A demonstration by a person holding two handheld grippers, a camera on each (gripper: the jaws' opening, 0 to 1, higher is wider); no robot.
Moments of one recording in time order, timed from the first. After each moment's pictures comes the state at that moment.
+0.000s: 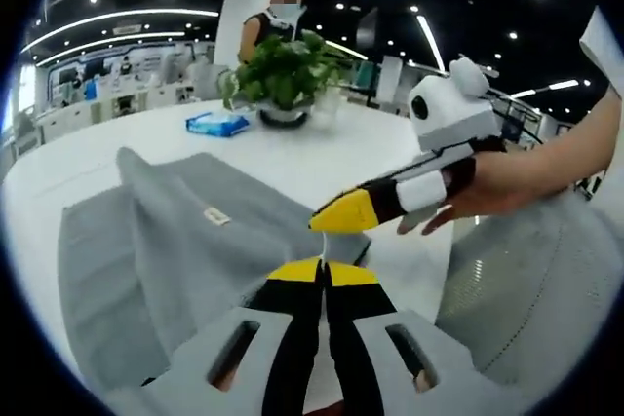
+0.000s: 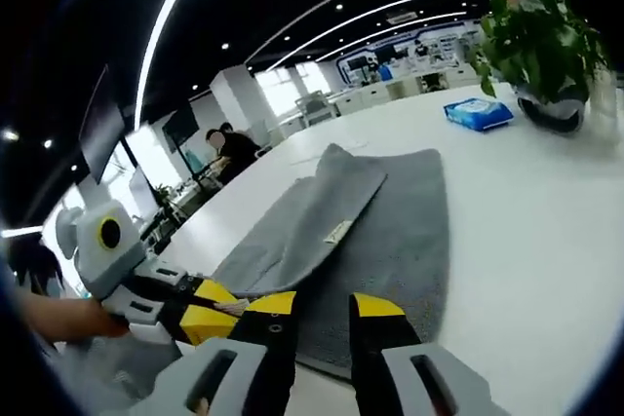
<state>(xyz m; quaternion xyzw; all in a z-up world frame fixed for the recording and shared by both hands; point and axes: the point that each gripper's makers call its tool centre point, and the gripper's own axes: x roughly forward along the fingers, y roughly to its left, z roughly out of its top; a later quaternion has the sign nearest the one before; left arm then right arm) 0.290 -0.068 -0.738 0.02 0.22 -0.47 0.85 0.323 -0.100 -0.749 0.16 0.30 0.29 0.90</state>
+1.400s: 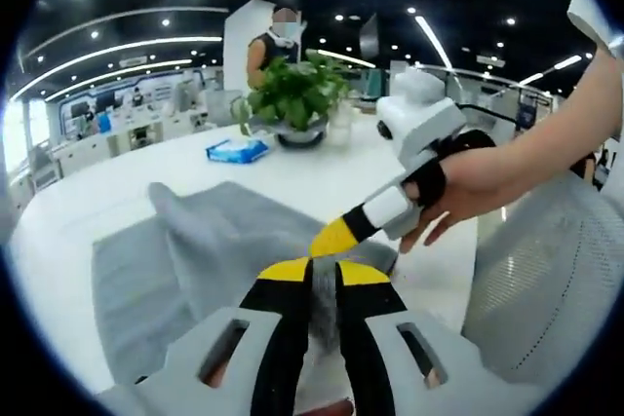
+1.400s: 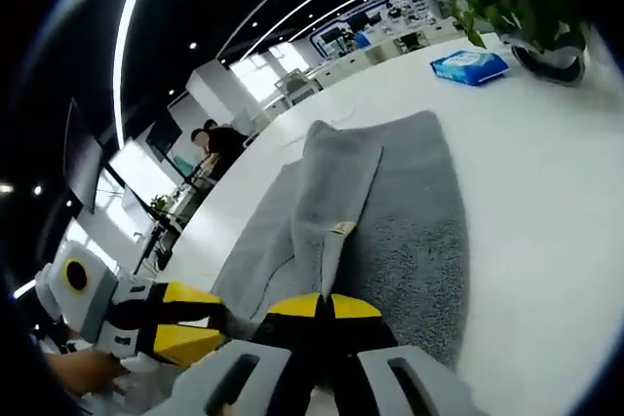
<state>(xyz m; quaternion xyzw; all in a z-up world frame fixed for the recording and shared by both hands) 0.318 -0.040 -0.718 0.07 0.17 -0.40 0.90 0.349 -0.091 -0.765 0.20 0.37 0.27 0.86</state>
